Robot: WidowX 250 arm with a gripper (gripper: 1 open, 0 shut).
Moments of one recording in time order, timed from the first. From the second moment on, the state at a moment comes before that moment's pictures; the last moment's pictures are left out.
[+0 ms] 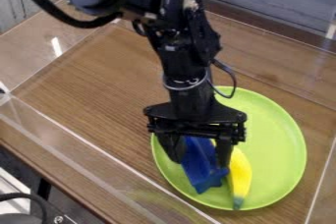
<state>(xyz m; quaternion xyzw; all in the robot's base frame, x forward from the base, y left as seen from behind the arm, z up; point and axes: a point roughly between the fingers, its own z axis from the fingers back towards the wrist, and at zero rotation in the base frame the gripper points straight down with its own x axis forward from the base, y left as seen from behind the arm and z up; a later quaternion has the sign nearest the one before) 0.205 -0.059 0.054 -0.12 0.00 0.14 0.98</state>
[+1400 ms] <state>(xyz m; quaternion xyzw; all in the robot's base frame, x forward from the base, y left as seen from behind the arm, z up) 0.213 -0.072 0.019 -0.12 0.00 -0.01 0.99</state>
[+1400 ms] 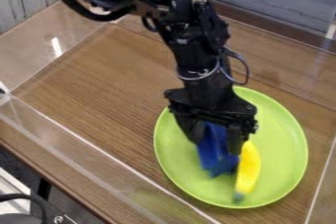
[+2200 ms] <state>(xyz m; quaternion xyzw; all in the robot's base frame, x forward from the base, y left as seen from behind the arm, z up) 0.205 -0.092 0.019 -0.12 0.00 0.04 0.99</state>
